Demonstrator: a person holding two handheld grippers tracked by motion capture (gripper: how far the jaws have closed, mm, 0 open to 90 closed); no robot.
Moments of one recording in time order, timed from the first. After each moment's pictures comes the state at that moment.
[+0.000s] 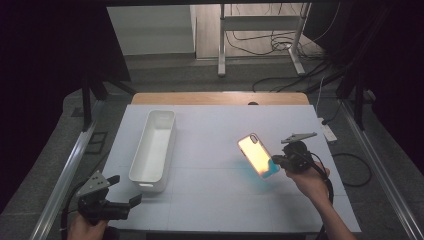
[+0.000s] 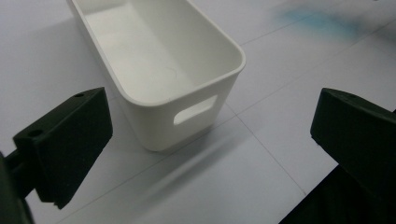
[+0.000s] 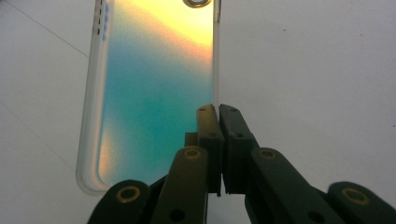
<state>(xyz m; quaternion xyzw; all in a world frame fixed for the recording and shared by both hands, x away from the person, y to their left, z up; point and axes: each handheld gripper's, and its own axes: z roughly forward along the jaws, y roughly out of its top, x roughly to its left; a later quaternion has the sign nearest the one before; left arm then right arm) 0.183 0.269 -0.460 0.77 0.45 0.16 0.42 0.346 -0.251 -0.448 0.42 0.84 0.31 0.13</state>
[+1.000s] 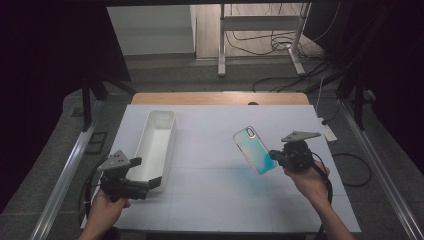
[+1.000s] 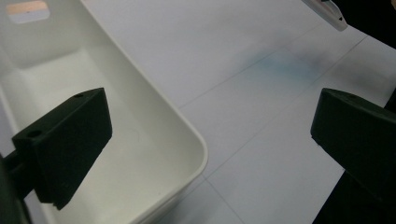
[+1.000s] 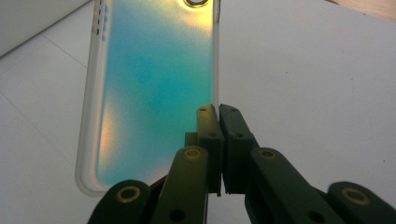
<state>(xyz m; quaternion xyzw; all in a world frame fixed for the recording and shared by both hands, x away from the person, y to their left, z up) 0.234 0.230 -0.436 0.78 0.41 0.12 0.46 0.335 -0.242 -0.428 0.39 0.83 0.36 0.16</state>
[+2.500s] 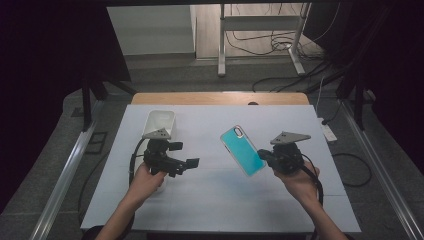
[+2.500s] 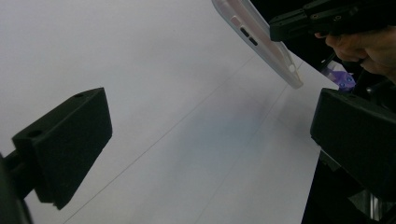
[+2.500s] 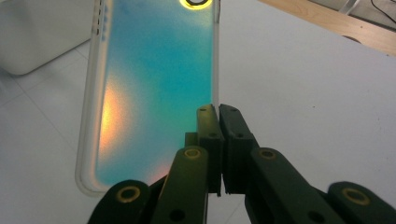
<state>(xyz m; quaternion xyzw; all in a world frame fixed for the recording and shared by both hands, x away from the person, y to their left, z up) 0.309 0.154 -0.429 0.78 0.37 0.00 0.50 0.322 -0.211 -0.419 0.35 0.84 0.38 0.17</state>
